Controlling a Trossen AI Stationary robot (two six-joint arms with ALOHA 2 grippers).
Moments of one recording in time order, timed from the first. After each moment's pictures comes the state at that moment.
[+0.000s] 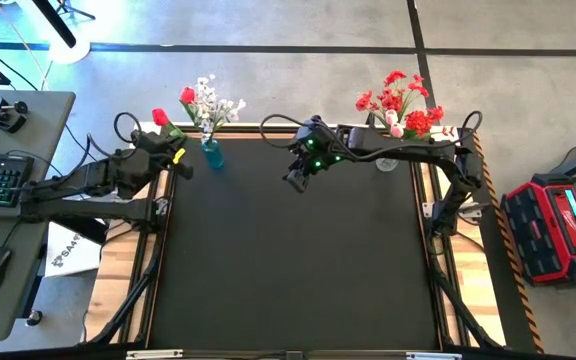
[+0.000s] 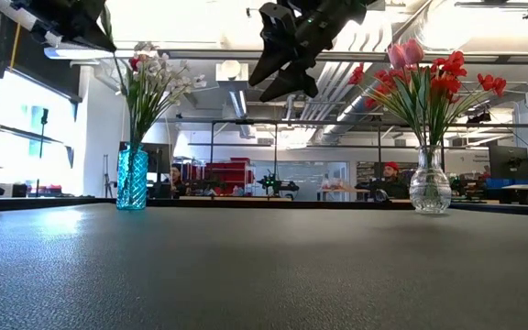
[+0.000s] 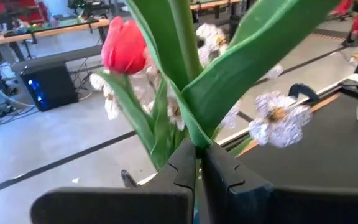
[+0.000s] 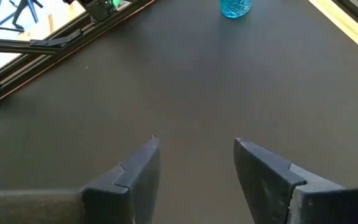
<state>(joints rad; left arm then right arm) 0.12 0.51 0.73 -0.59 -0.92 -0.19 -0.26 1.77 1.56 -0.59 -0.18 0.30</state>
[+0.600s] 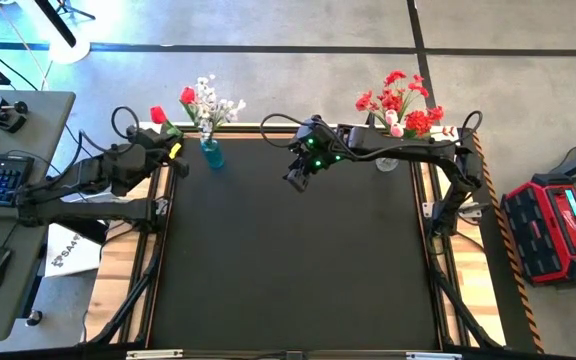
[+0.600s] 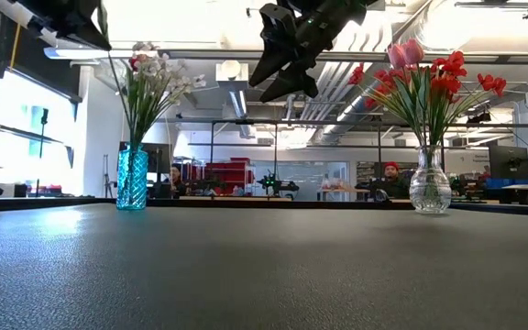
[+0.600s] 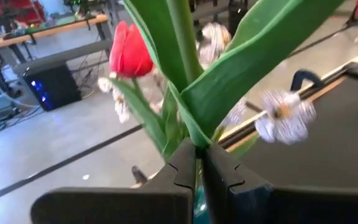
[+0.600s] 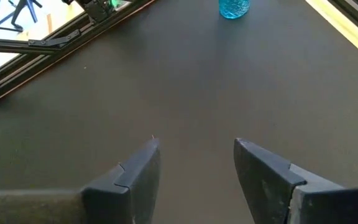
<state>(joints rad) 0.17 0.52 0.80 -0.69 -0.86 -0.15 -0.26 1.77 1.56 -0.59 -0.18 0.30</state>
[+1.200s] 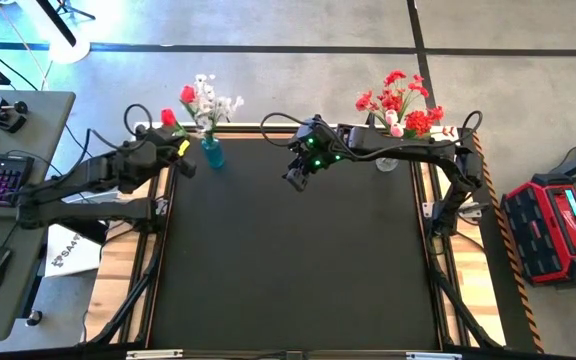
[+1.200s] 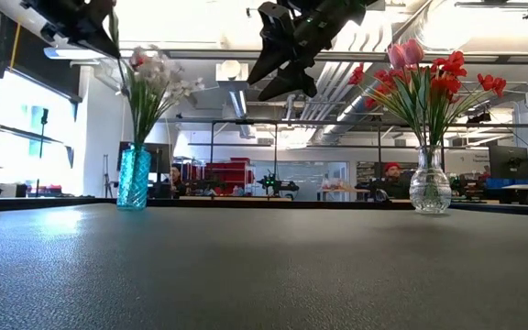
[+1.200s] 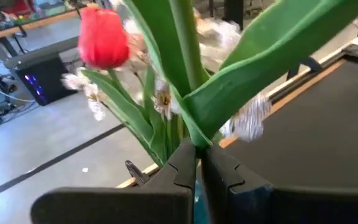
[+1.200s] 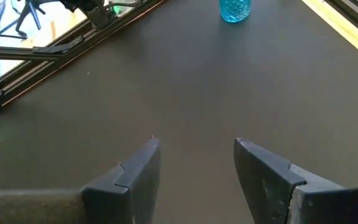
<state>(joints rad) 0.24 0.59 0.80 -0.67 -0.78 -0.14 -0.26 1.77 1.56 -0.57 -0.18 0.31</state>
